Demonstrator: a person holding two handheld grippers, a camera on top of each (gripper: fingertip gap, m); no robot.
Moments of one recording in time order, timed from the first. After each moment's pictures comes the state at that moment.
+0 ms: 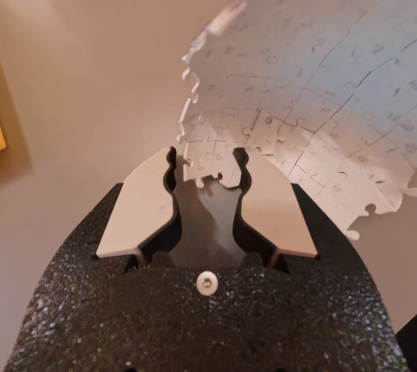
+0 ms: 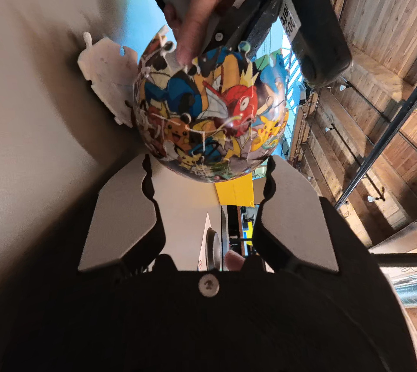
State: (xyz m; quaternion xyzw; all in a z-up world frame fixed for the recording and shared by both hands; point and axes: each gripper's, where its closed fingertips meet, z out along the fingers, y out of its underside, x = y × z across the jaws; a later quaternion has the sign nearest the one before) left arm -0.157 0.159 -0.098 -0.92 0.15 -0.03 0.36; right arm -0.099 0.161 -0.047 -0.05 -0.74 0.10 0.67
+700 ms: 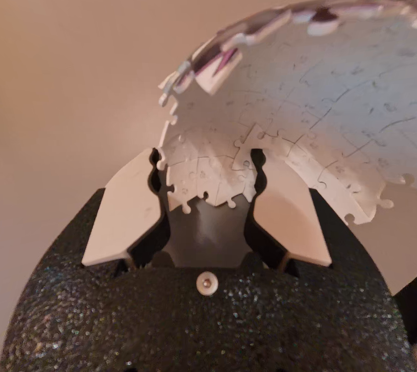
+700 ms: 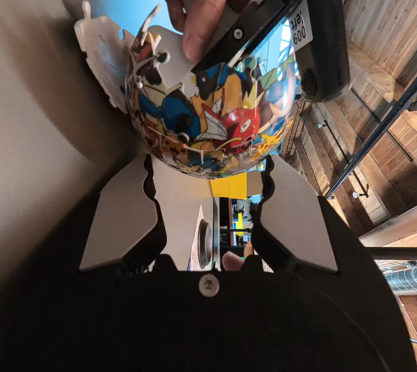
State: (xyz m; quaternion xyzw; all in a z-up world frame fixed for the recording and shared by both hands) left arm -0.143 0.161 -0.103 -0.94 0.10 -0.06 0.32; right arm -0.100 0.170 -0.048 -0.05 -0.74 0.06 0.67
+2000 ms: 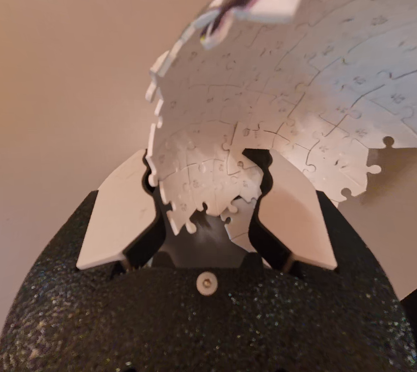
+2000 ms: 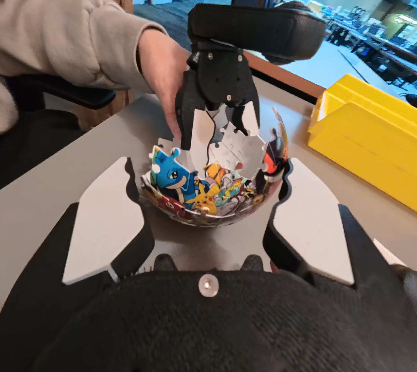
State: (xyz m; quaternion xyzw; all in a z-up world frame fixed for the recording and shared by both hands) left arm -0.123 0.165 -0.108 -0.94 0.11 -0.04 0.32; right arm -0.076 0.144 -0.027 -0.25 -0.76 0.49 0.35
